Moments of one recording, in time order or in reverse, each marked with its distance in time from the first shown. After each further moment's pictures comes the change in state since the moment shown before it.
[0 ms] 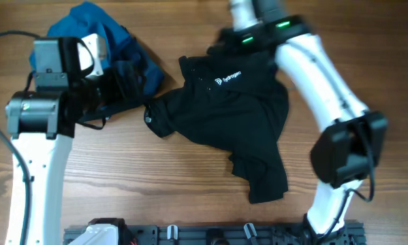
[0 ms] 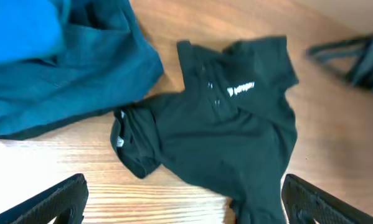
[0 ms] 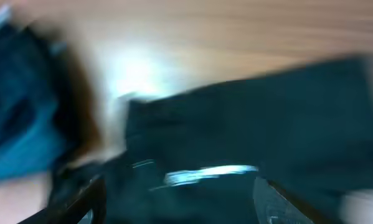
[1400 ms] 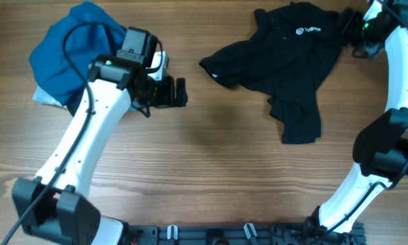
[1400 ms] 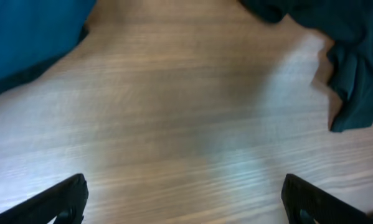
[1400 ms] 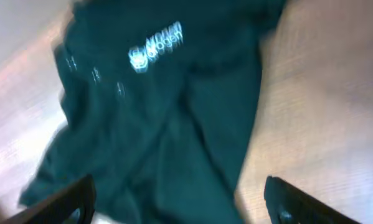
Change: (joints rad) left arm -0.261 0.327 0.001 0.010 -0.072 0.015; right arm -0.503 0.051 0.127 -0.253 0.034 0.075
